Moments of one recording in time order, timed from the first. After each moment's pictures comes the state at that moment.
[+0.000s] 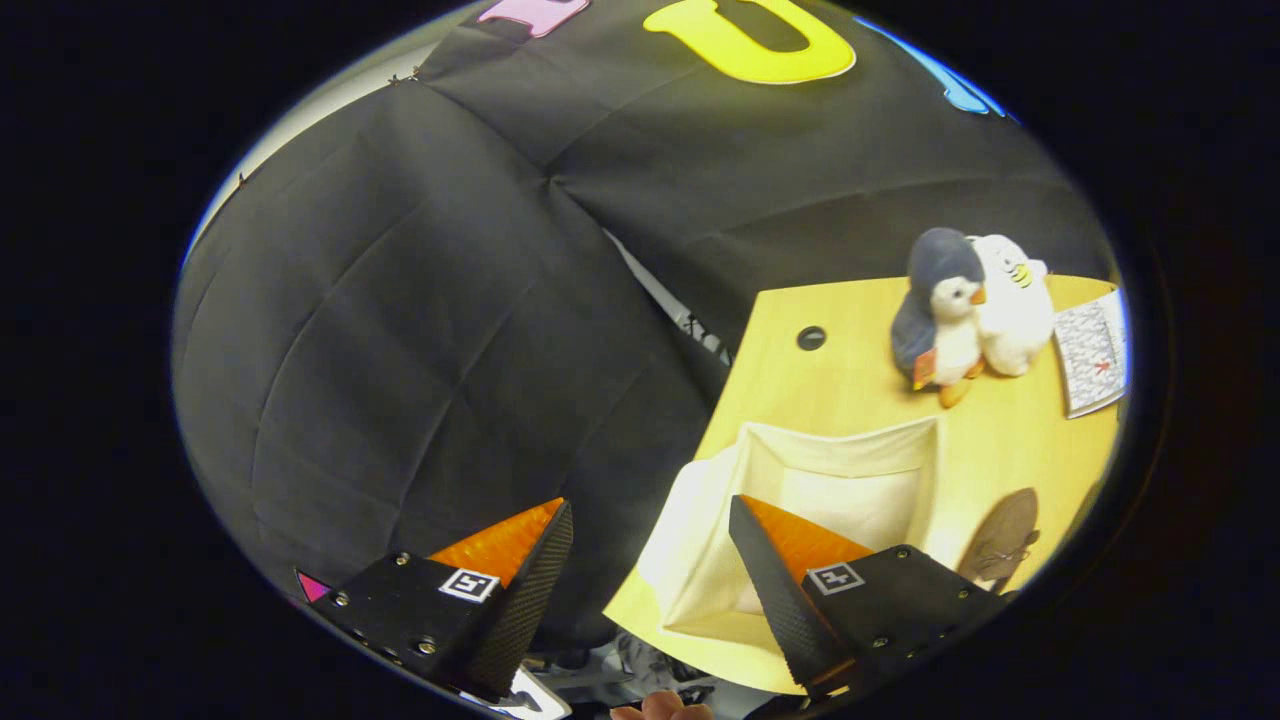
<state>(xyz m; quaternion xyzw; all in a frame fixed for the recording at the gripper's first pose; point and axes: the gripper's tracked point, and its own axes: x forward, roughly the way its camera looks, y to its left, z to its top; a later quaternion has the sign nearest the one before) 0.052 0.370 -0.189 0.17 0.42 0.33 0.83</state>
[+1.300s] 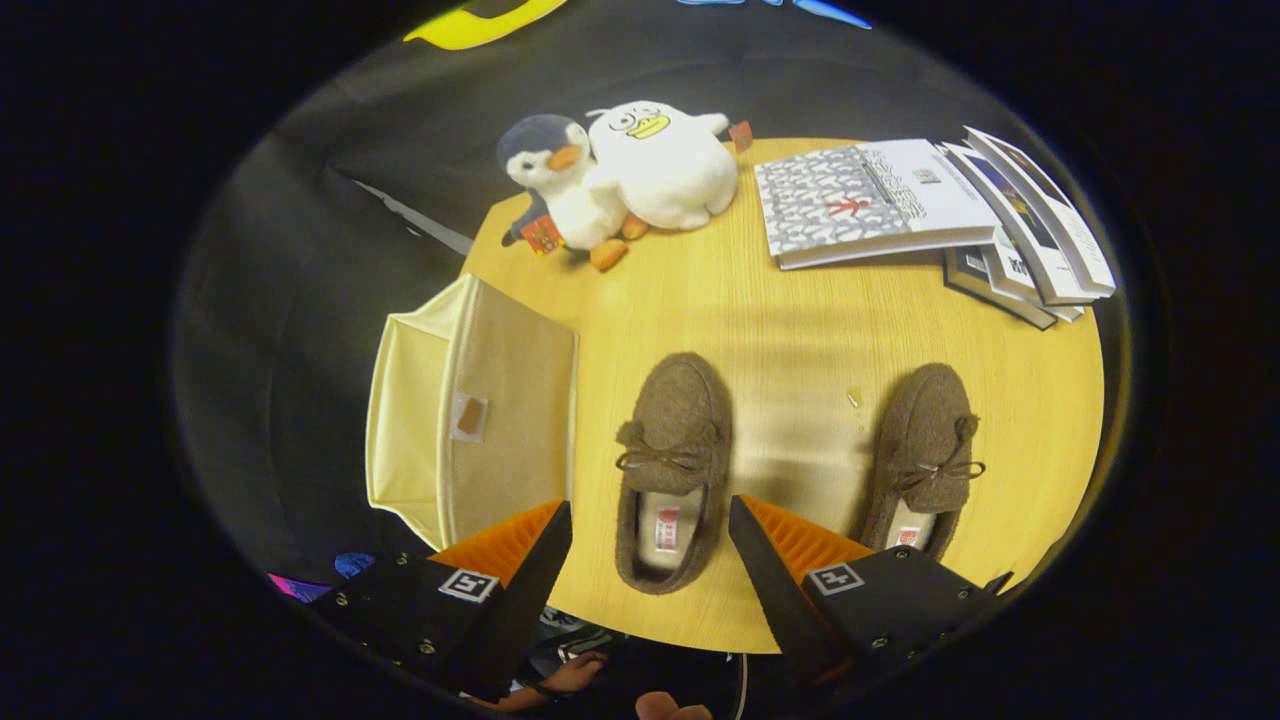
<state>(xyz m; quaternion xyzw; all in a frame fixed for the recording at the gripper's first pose) 0.019 0.083 -0.367 0.10 0.61 0.14 0.77</state>
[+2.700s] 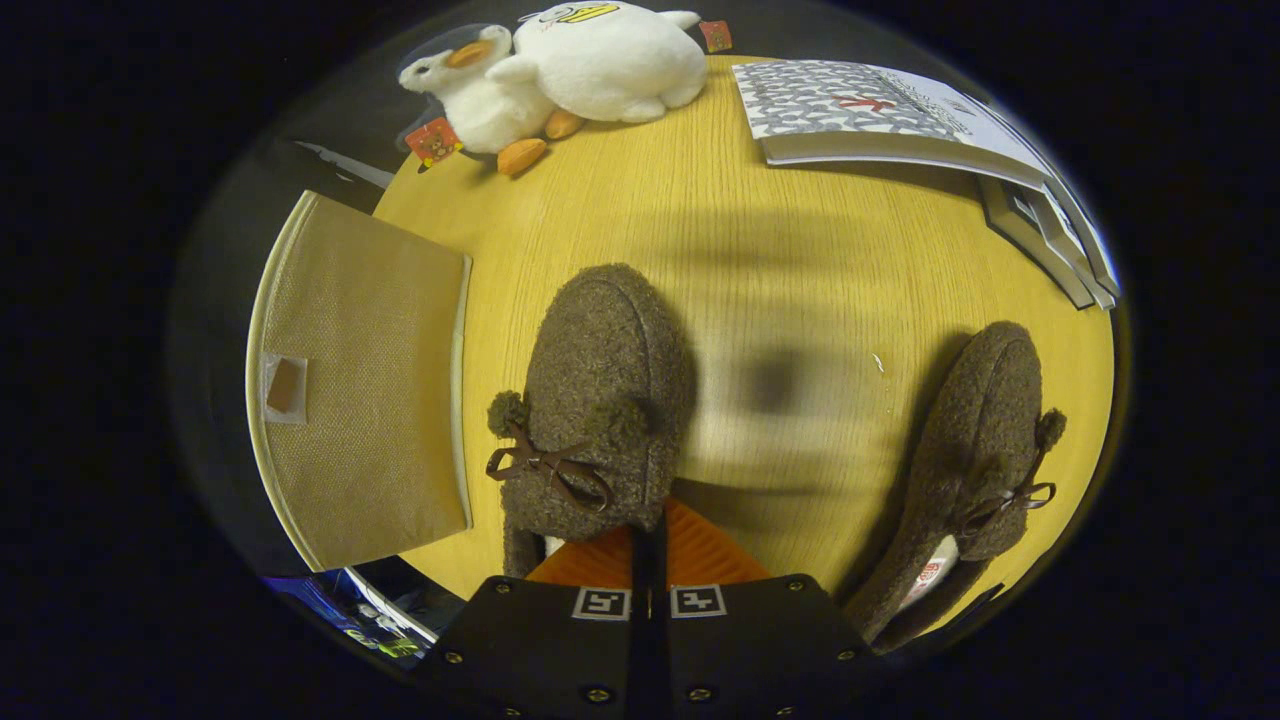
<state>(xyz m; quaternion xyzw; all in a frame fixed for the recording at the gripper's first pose) 0.020 0.072 -0.456 0.05 0.67 0.12 0.73</state>
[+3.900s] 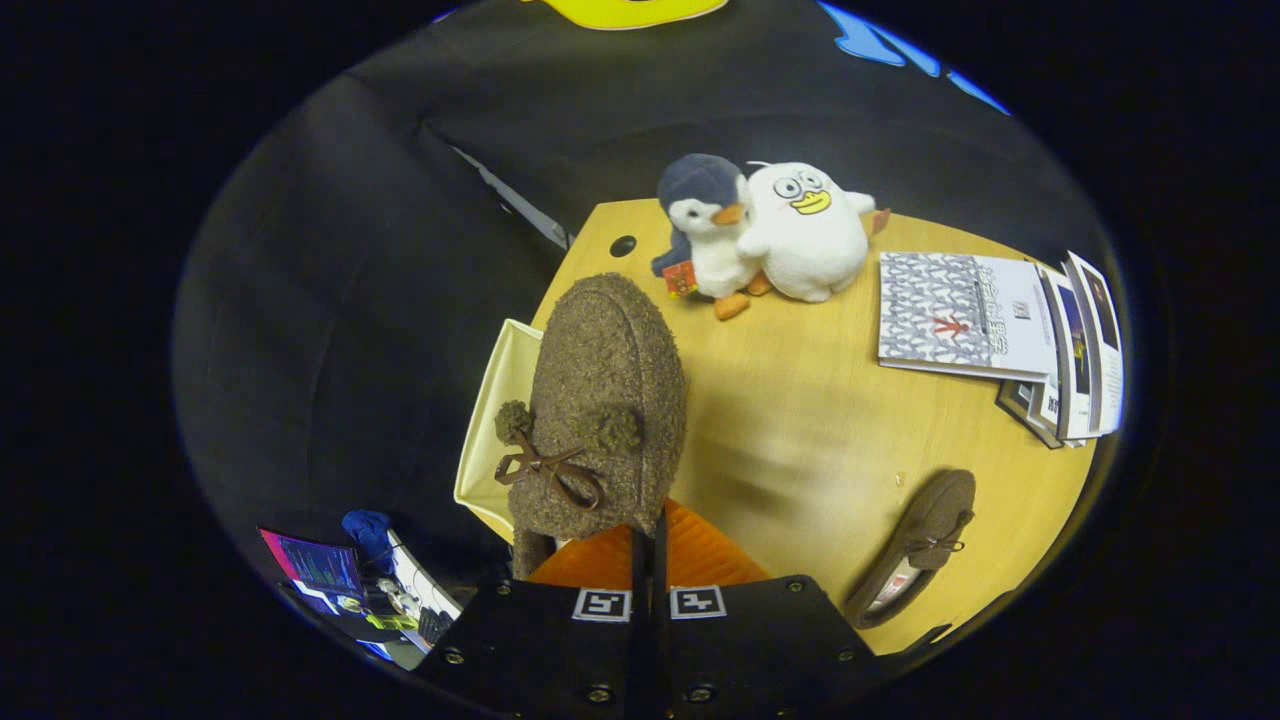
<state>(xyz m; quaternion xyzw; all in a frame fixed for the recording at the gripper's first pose) 0.064 0.183 -0.247 0.04 0.57 0.27 0.77</state>
